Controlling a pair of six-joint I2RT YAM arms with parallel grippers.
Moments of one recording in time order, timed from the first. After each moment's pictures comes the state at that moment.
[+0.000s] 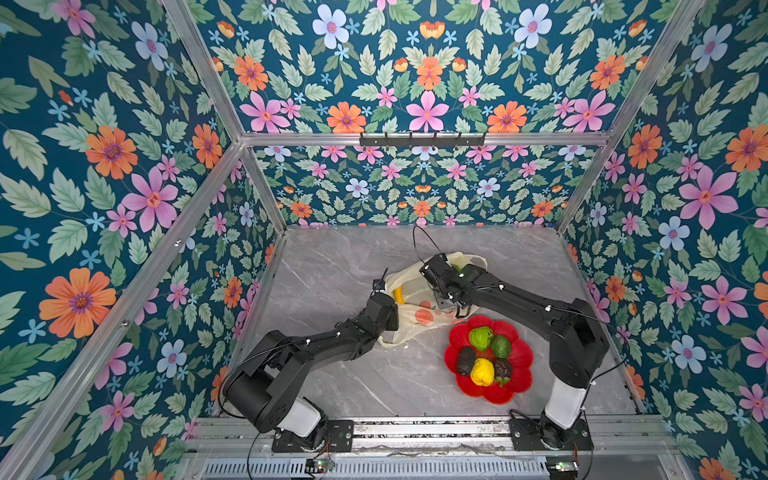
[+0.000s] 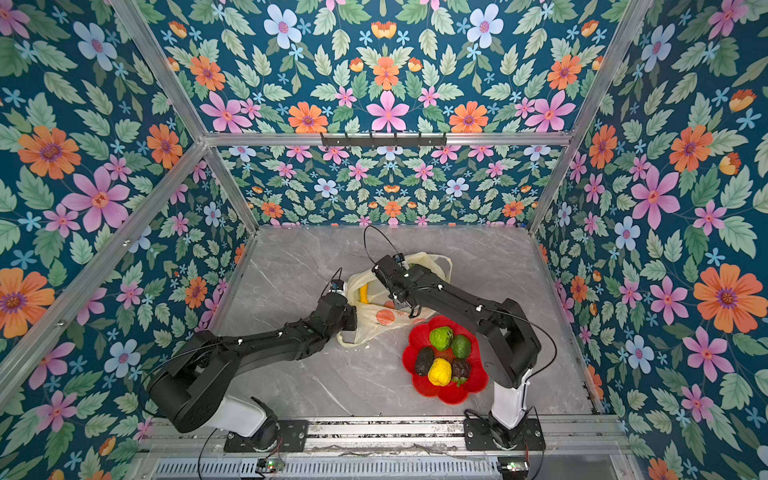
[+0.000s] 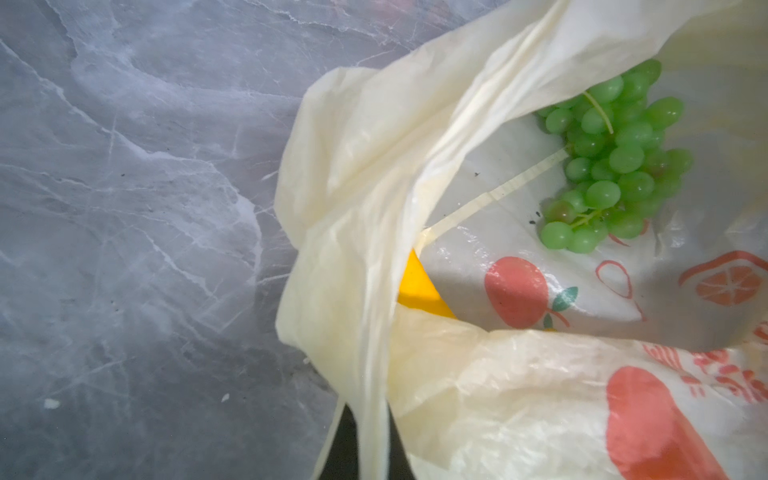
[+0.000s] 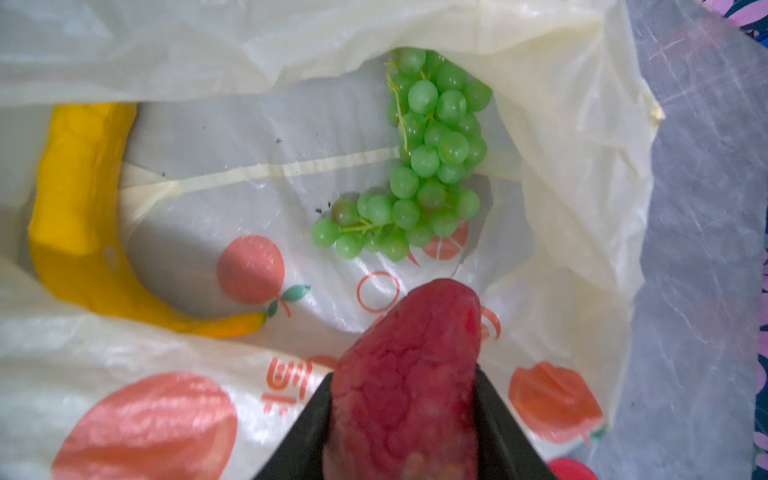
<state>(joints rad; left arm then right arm) -0.67 1.49 0.61 0.18 -0.25 -0.47 0.75 1.77 1.45 -0.88 0.44 0.42</state>
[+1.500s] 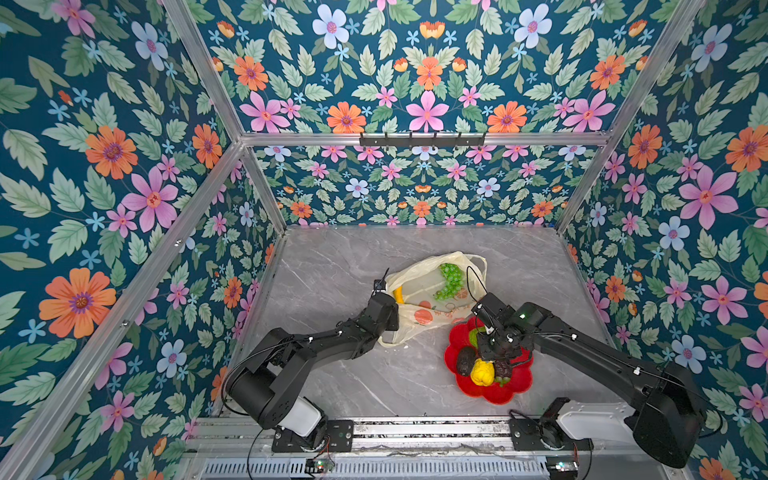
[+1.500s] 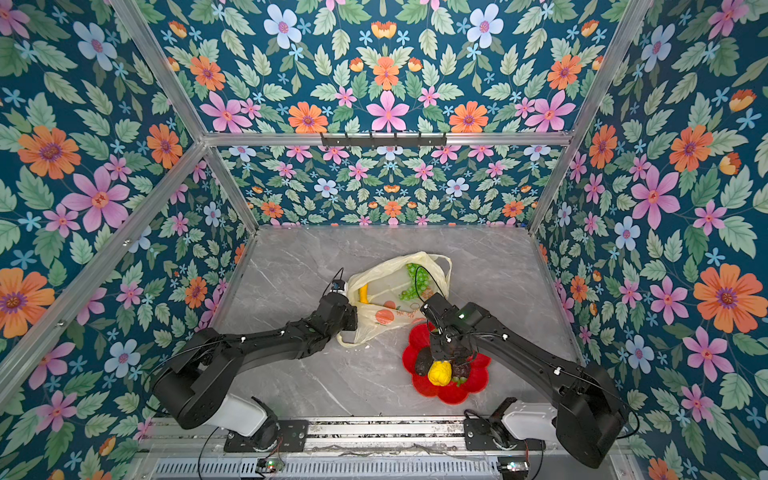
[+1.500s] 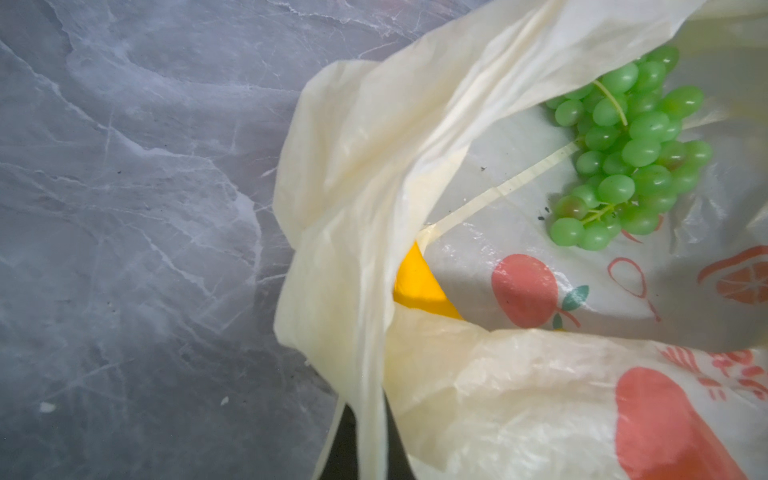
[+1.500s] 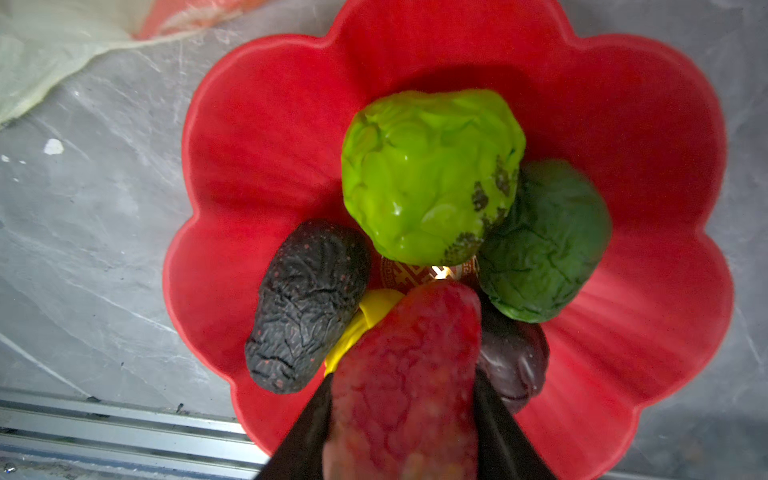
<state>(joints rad) -0.67 1.52 0.62 0.18 -0.25 -0.46 0.69 1.27 0.91 -1.04 0.02 0.61</state>
